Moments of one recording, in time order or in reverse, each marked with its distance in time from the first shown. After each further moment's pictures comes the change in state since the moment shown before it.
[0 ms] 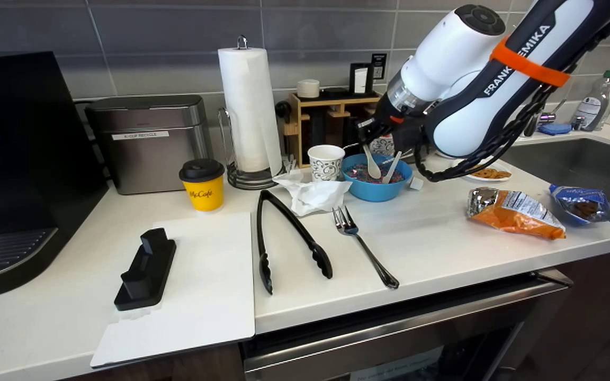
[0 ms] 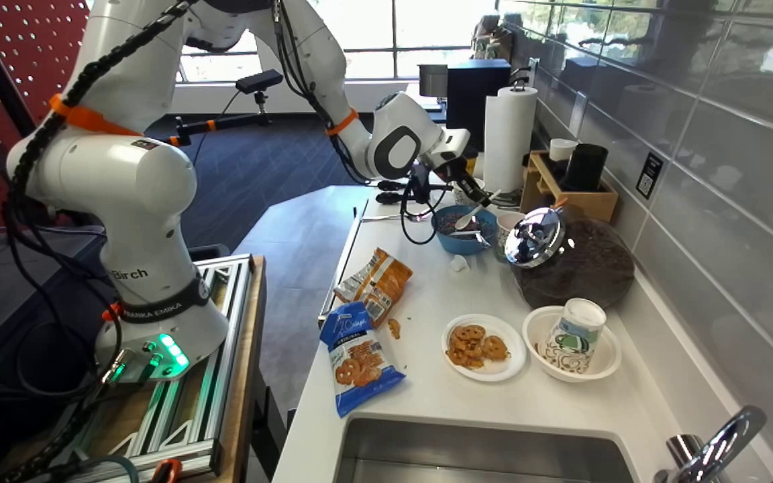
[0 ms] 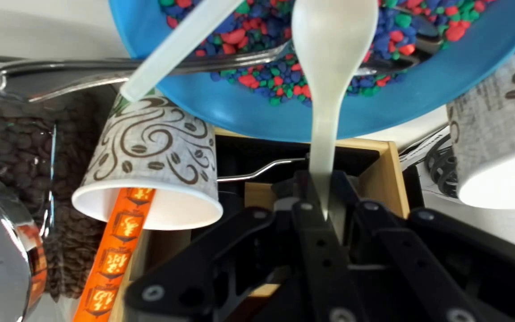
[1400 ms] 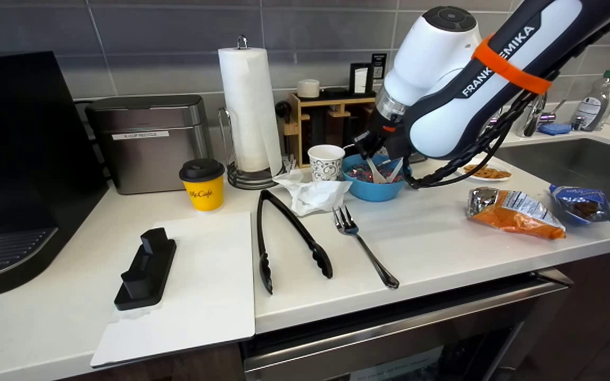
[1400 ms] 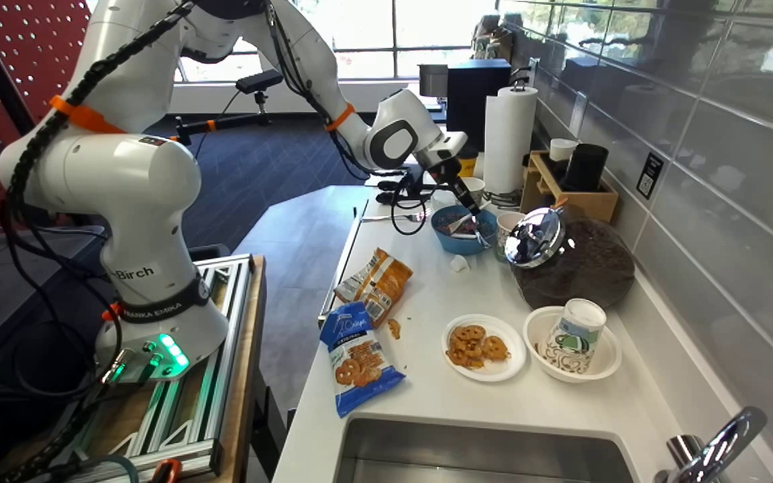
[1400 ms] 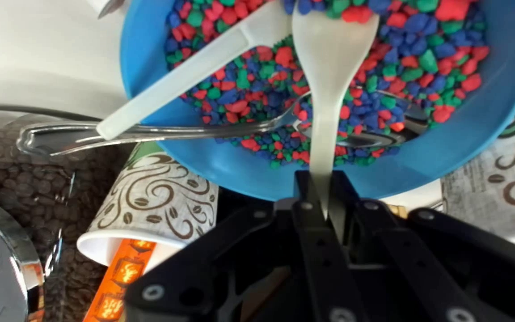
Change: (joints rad) arm 0.132 0.070 -0.083 0.065 0.153 -0.267 -0.087
